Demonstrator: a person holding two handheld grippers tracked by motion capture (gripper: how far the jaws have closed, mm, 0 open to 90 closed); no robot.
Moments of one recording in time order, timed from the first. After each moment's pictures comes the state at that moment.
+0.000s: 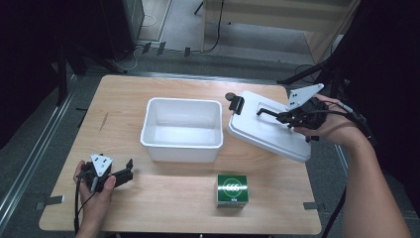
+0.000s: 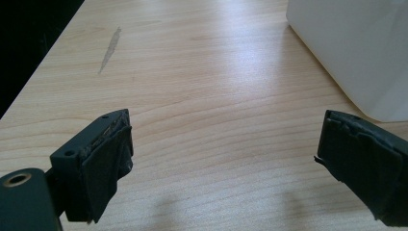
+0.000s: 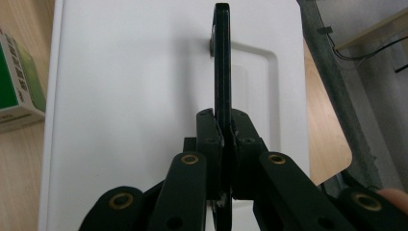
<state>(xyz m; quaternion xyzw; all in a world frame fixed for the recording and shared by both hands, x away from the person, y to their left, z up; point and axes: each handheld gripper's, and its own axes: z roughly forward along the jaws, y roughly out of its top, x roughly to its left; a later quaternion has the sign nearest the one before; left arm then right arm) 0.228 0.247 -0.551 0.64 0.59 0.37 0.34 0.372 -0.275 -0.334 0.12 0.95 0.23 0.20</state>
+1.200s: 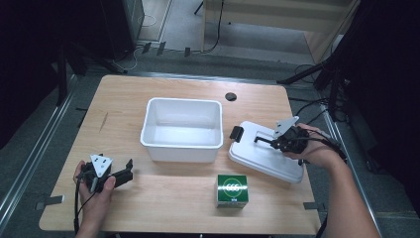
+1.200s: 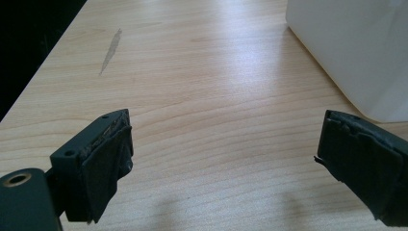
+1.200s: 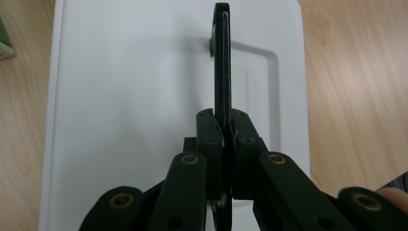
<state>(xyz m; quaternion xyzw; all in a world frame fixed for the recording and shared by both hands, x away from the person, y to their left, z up) 0.227 0.247 -0.550 0.64 0.58 0.37 0.34 0.372 -0.278 -0.445 0.14 0.96 0.16 0.16</state>
